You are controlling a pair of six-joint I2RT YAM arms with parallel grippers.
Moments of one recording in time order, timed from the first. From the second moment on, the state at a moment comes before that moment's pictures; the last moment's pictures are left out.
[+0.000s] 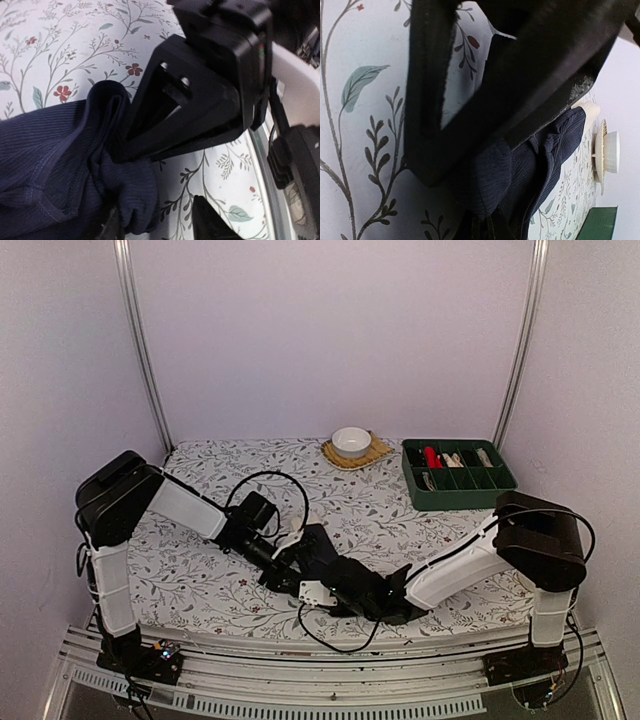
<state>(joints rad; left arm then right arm) -0.66 2.01 0.97 -0.06 0.96 0.61 1.25 1.99 0.95 0.29 0.50 -0.63</state>
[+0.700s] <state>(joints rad) -0.66 1.77 0.69 0.28 0.78 0.53 1.26 1.96 1.15 -0.22 0.28 -0.16</state>
